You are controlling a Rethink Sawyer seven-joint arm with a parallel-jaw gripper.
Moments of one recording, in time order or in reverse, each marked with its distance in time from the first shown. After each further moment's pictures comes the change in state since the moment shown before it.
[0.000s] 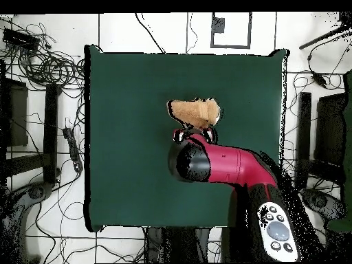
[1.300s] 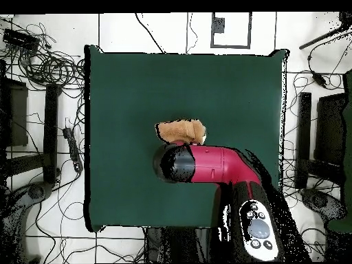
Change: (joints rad) arm 0.065 -0.003 -0.008 0.004 0.000 0.245 0.000
